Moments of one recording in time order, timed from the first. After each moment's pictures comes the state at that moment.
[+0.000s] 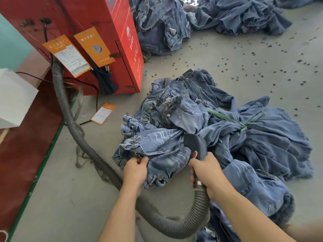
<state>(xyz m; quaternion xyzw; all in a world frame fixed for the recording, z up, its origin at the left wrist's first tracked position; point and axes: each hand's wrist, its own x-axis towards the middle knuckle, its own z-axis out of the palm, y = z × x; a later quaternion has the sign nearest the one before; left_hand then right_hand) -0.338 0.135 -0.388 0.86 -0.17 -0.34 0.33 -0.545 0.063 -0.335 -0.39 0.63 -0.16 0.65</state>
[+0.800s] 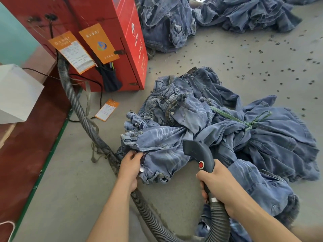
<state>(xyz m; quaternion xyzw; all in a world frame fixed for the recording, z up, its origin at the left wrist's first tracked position) -0.313 0.139 -0.394 0.78 -0.05 -0.44 0.45 -0.576 0.085 -0.311 -0.43 0.58 -0.10 0.68</state>
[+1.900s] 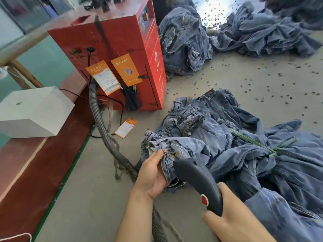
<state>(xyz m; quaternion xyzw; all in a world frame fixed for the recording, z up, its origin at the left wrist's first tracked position) -0.319 0.106 -0.324 0.42 -0.03 -0.64 0.64 -0.546 0.103 -0.235 -0.68 0.53 0.00 0.50</state>
